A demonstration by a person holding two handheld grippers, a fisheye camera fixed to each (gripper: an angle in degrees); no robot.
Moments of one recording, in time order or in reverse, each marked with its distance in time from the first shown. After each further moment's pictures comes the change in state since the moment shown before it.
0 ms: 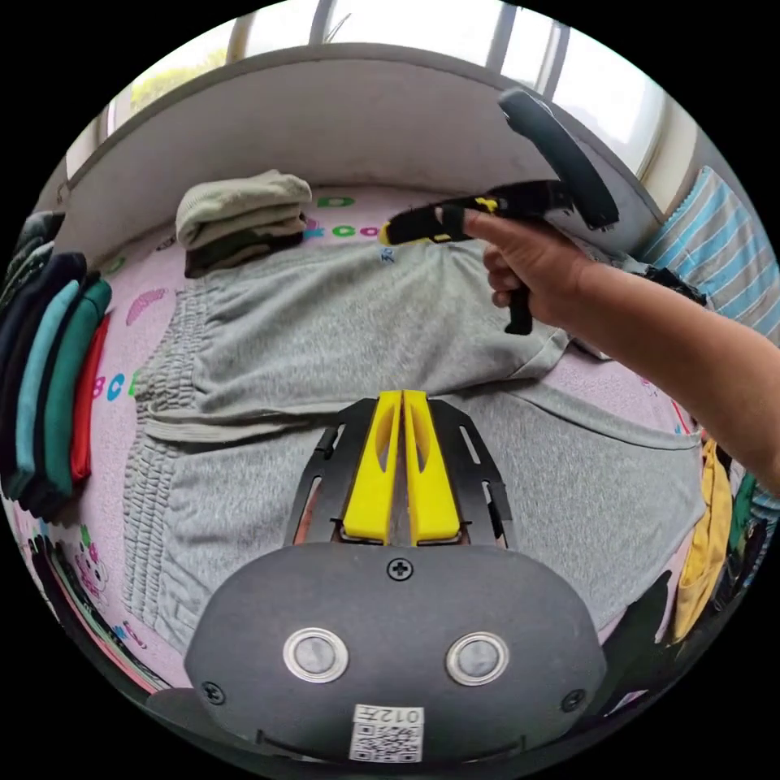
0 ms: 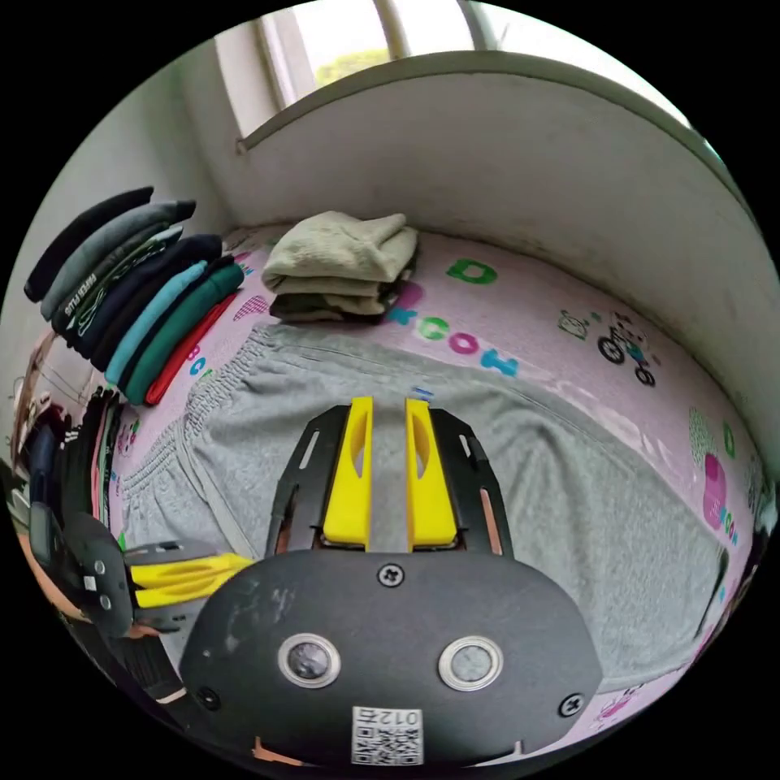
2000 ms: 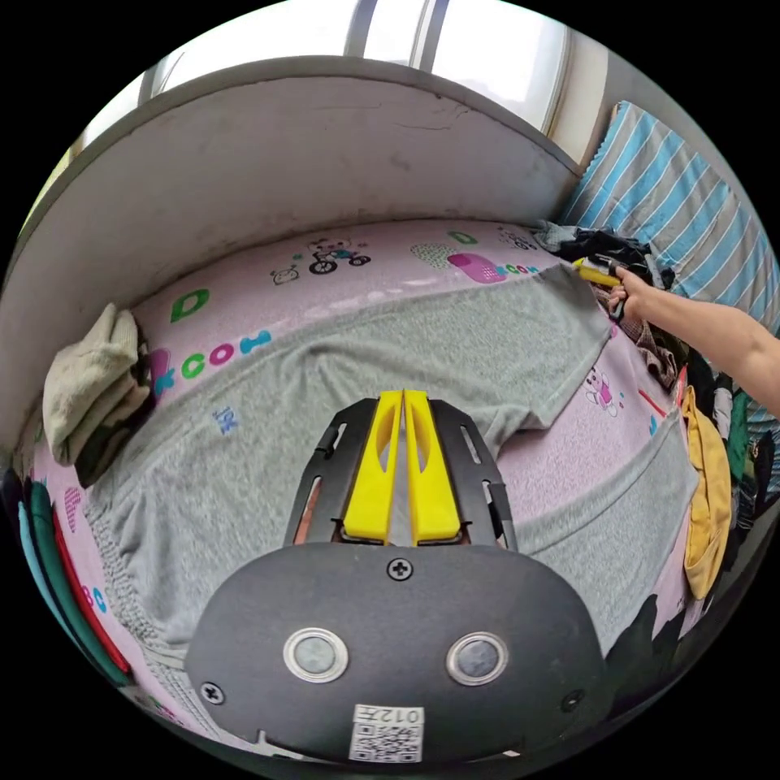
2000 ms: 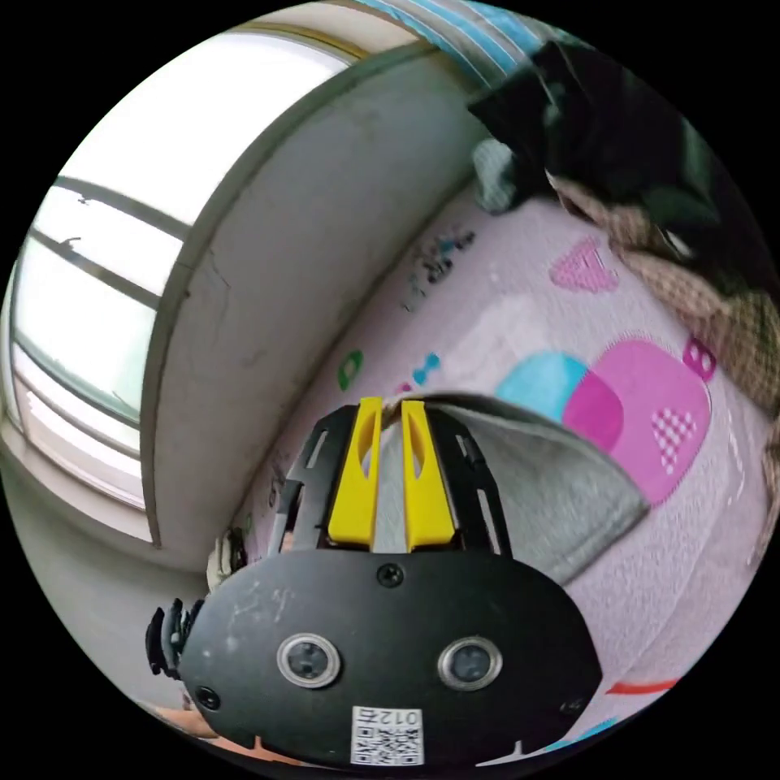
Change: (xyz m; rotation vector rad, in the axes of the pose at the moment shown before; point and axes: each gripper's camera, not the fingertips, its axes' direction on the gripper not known) left arm 0.116 -0.194 0.073 0.042 0.142 0.309; right arm 0.649 0.425 -0.366 0.453 0.040 1.165
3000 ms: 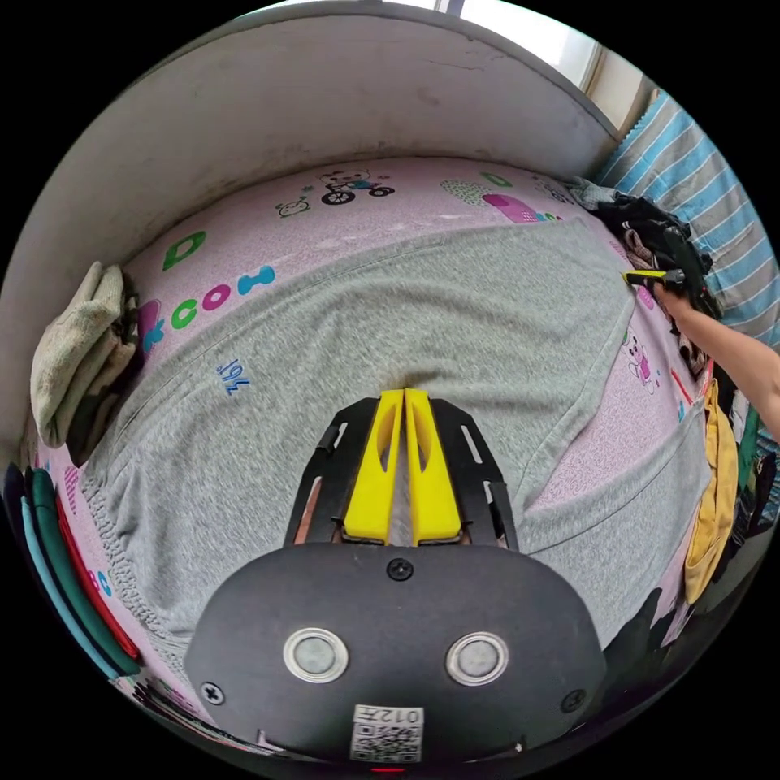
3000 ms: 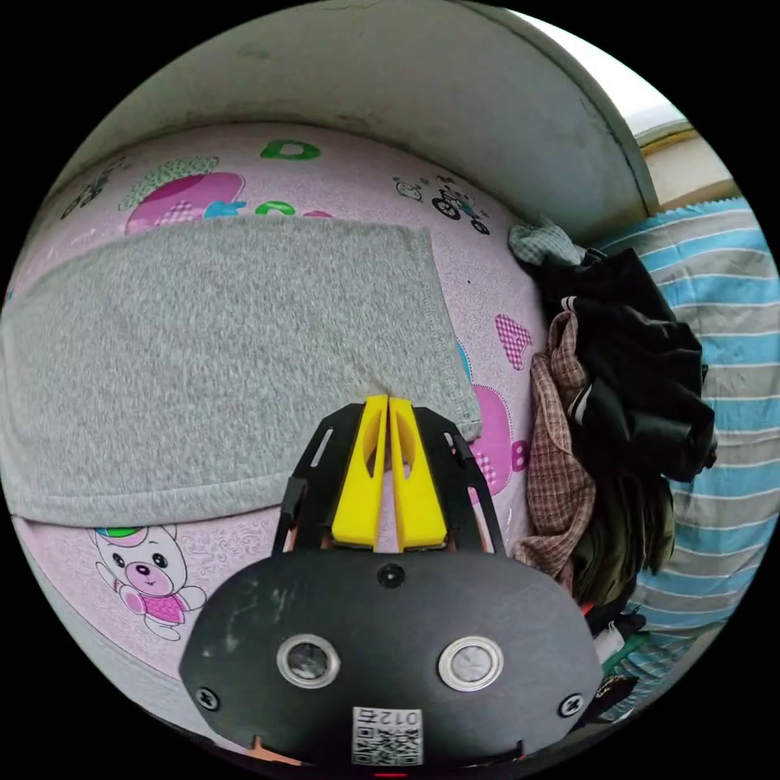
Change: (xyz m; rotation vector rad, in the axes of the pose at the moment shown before) left arm -0.021 -0.039 0.074 -0.202 -0.042 -0.032; right arm -0.118 0.100 0.123 -0.300 0.921 -0.818
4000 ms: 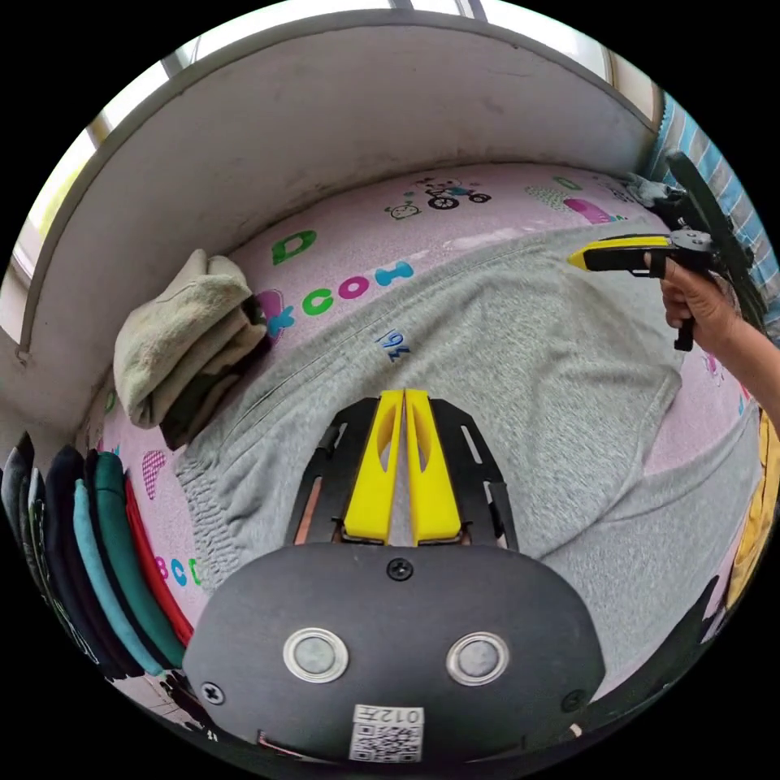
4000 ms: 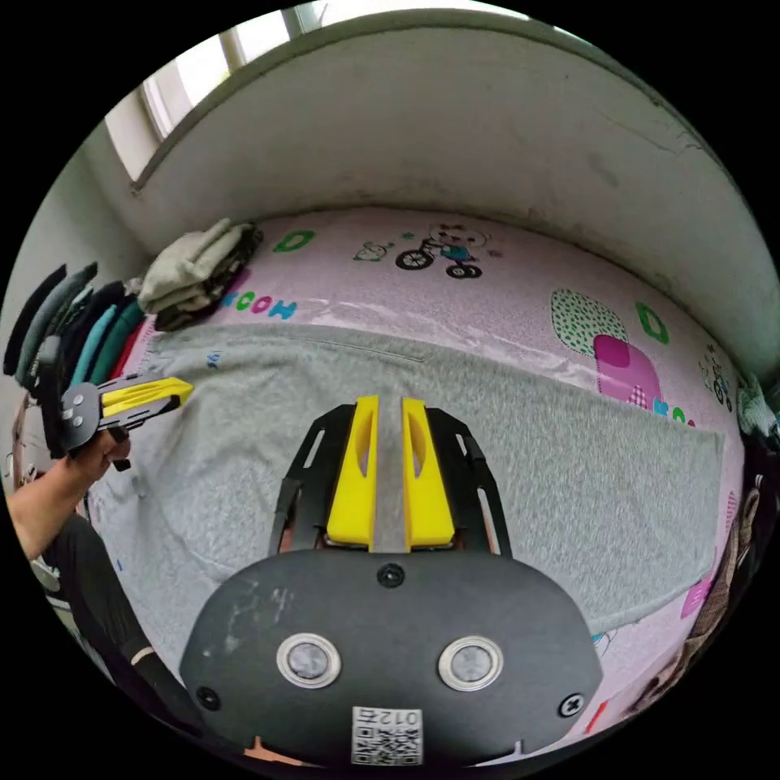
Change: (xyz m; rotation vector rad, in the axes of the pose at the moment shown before) left arm -0.076 0.032 -0.036 0.021 -0.250 -0.015; right arm -0.350 -0.038 -0.178 0.235 -0.641 -0.266
